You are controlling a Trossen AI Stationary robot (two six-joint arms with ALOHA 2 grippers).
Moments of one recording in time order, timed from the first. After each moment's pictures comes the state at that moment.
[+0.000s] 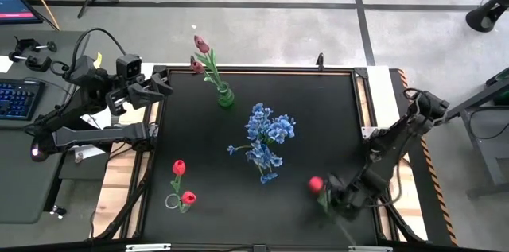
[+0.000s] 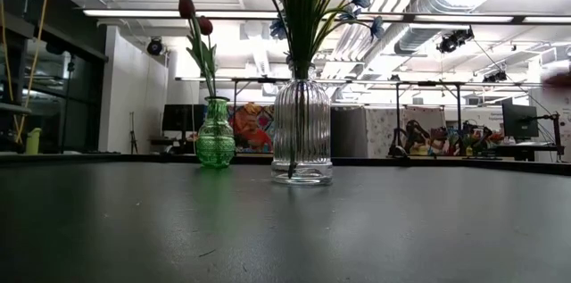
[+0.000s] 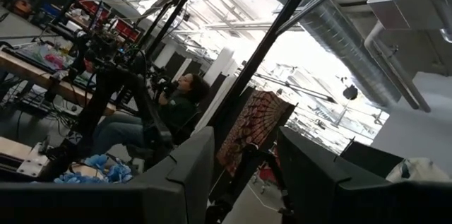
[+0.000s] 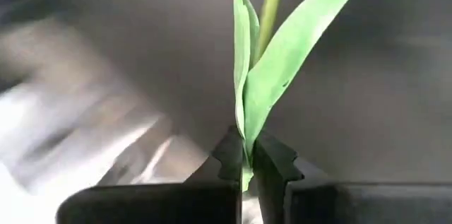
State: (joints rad) left arm 0.36 0.64 0.99 0.02 0.61 -0.81; right arm 0.87 1.42 0.88 -0.59 -0.05 1.81
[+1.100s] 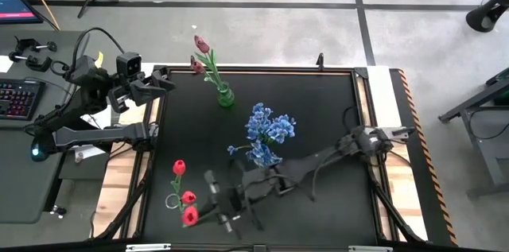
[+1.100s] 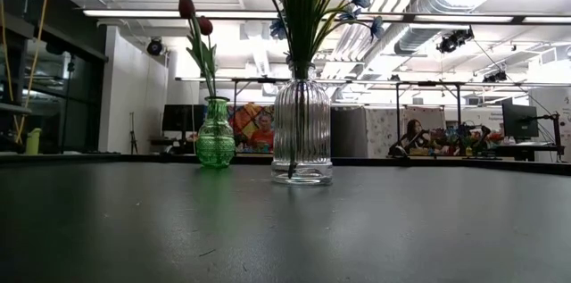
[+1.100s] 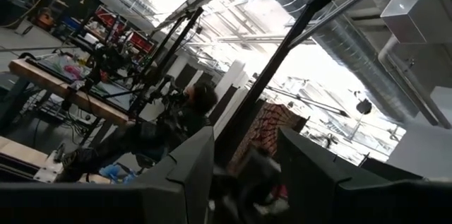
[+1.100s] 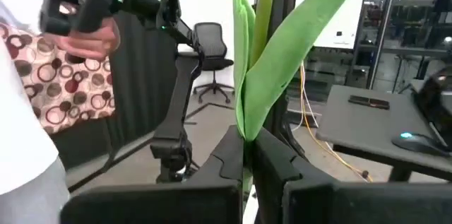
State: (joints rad) left arm 0.36 0.64 0.99 0.02 0.54 -0.81; right arm 0.44 2.26 2.24 0.06 -0.06 -0.03
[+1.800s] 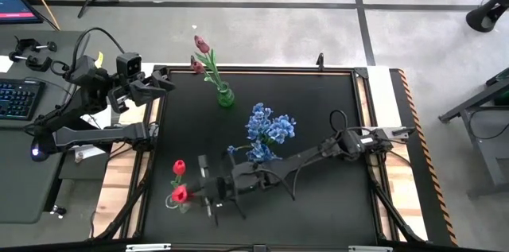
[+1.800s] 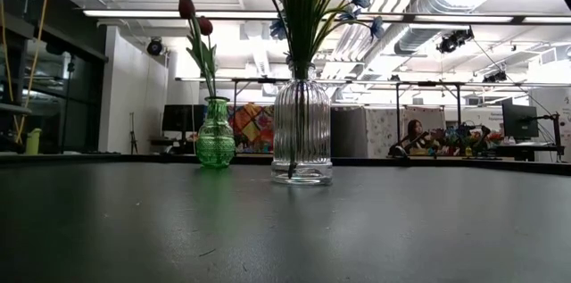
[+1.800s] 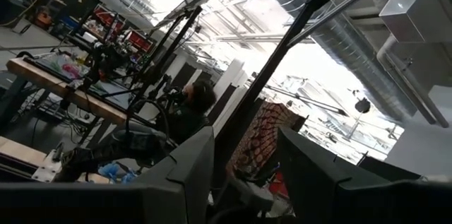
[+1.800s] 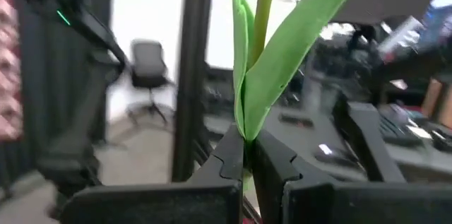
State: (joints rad) left arm 0.36 0.64 0.99 0.02 0.54 -0.81; right arm 0.37 2.39 2.26 0.30 0.10 -0.14
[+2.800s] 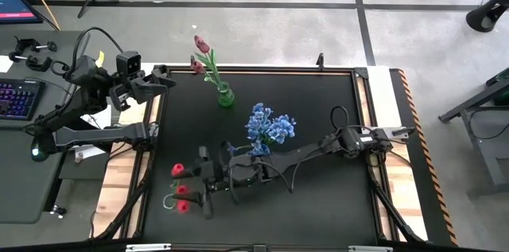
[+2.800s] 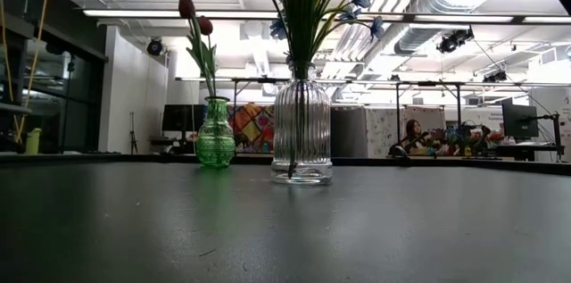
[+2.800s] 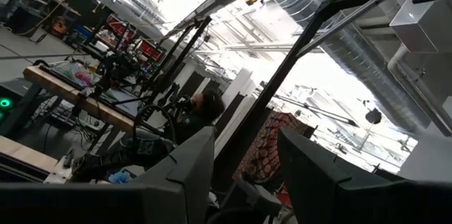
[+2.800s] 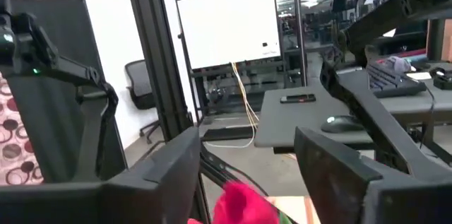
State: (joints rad) left arm 0.36 0.64 0.99 0.02 0.49 -0.81; right arm 0.35 2.38 2.29 0.23 0.13 0.14
